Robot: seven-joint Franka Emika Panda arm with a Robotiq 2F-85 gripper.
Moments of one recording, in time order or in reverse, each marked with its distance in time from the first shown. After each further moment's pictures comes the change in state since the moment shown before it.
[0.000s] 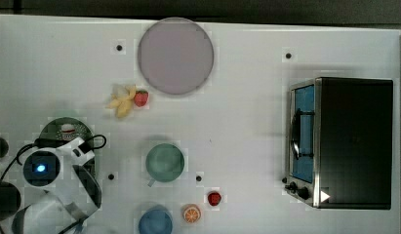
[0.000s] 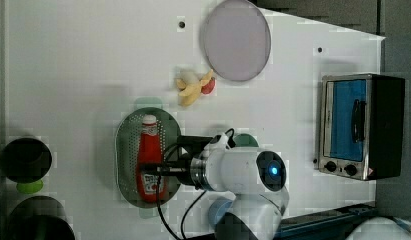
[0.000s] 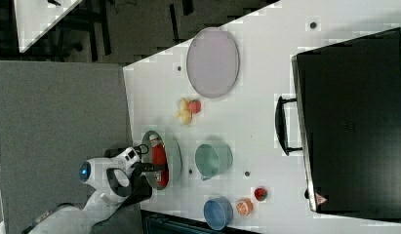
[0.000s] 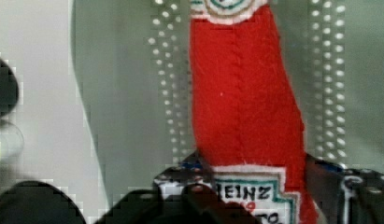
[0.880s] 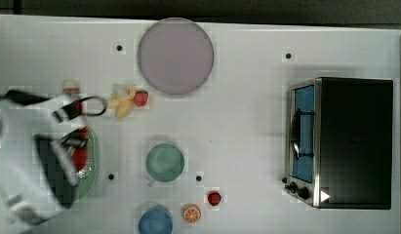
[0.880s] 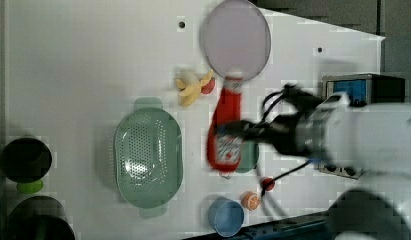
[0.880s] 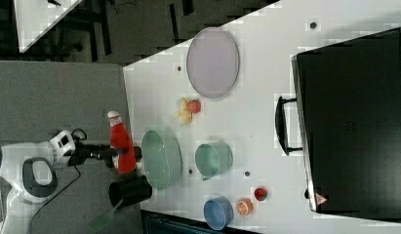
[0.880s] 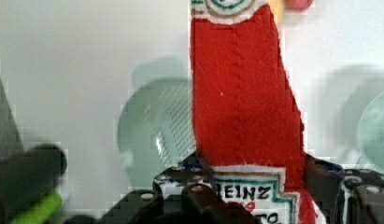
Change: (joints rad) arm -0.047 -0.396 -0.149 0.291 0.125 -0.626 -0.053
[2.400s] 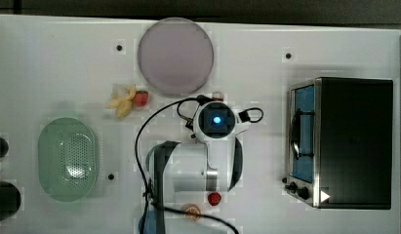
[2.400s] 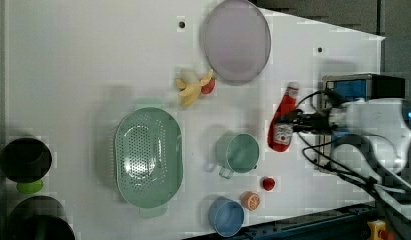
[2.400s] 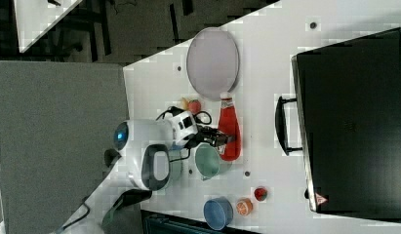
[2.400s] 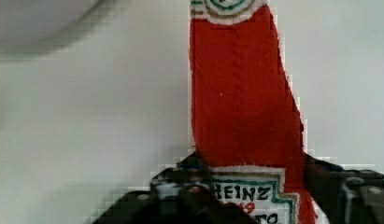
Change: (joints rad) arm -0.100 0.145 -0.462 -0.373 -0.147 0.393 -0.318
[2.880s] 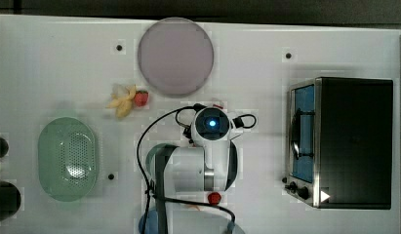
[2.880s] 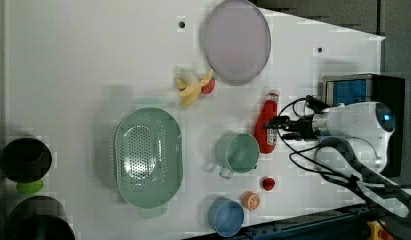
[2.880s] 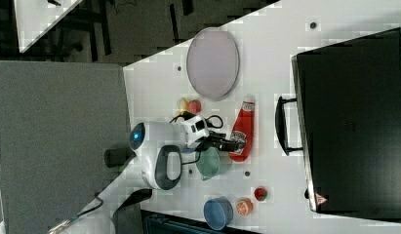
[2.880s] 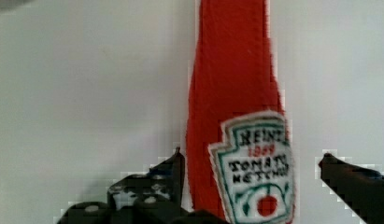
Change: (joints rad) arm 0.008 0.055 -0.007 -0.025 -0.003 0.040 -0.003
